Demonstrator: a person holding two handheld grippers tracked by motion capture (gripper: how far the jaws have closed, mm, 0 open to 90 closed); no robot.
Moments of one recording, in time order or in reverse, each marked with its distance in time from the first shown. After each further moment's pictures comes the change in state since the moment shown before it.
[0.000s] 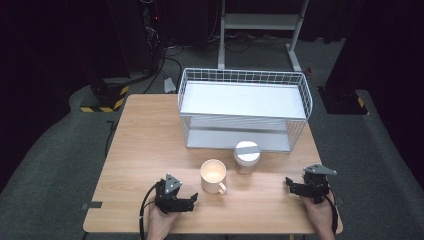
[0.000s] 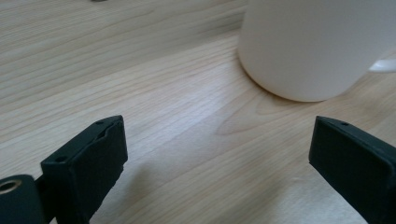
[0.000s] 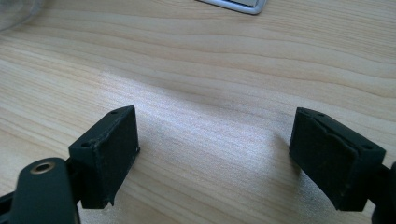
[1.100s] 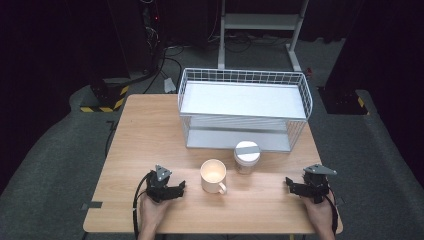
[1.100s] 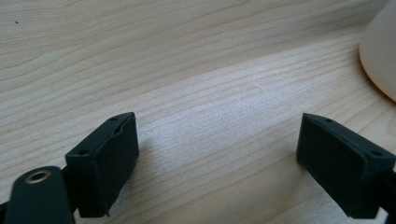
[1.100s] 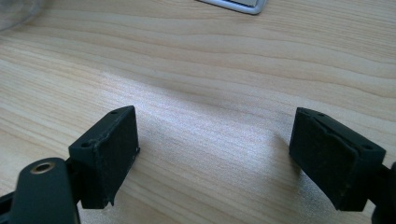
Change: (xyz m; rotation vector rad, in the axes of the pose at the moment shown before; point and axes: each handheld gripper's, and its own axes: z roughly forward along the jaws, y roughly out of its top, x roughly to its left) left arm 0.046 0.002 0.012 0.042 0.153 -0.056; right arm 0.000 0.000 0.000 0.000 0.000 0.000
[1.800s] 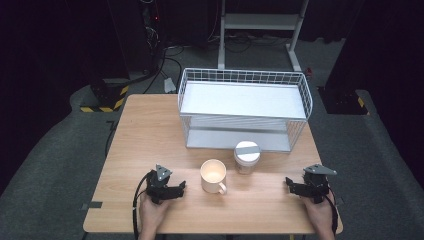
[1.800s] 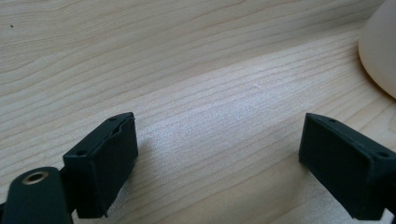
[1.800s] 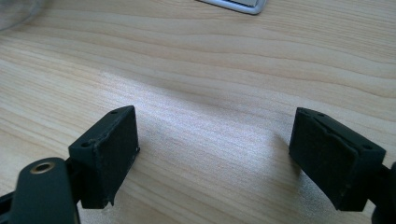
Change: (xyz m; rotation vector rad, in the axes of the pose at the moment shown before) left arm 0.001 0.001 0.001 0.003 -0.006 0.017; right arm 0.000 0.000 0.000 0.001 -0.003 0.001
